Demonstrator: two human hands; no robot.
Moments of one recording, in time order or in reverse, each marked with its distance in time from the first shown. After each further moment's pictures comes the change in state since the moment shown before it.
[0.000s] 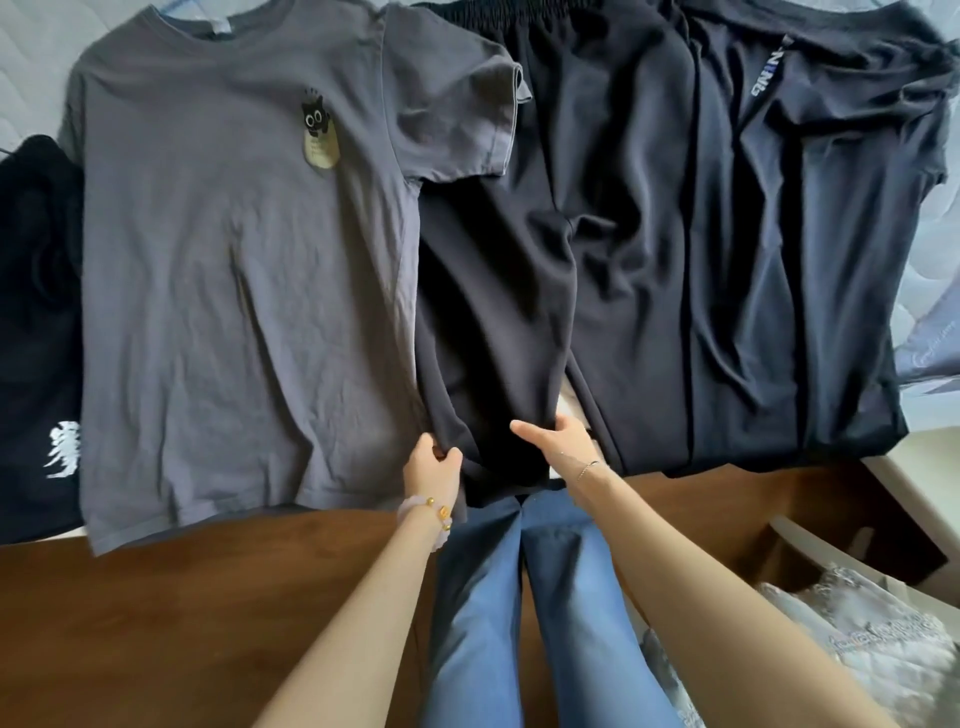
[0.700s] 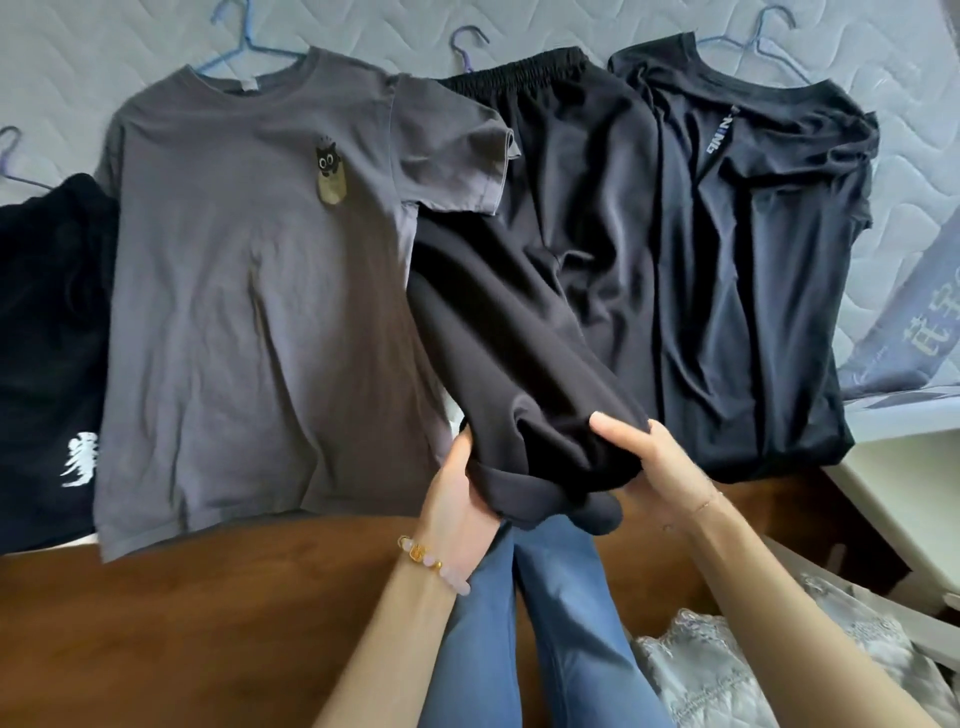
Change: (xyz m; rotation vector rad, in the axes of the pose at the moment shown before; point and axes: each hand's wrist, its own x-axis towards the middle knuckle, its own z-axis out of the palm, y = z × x) left_hand -0.116 0.080 -0.029 -1.130 -0.422 -0.318; right_hand -0.109 -0.060 -0.074 0.406 -0.186 -0.102
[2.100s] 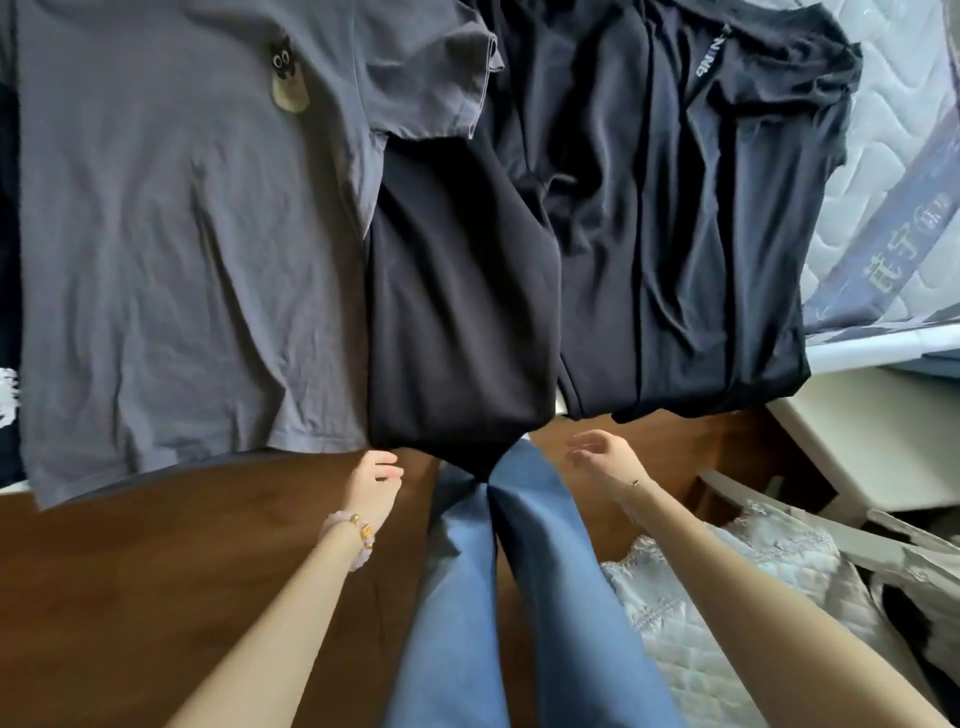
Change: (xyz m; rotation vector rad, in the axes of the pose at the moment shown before) left_hand 0.084 -0.025 -0.175 1.136 0.268 0.213; right_hand 0.032 0.129 -0.069 -0.861 0.337 0.176
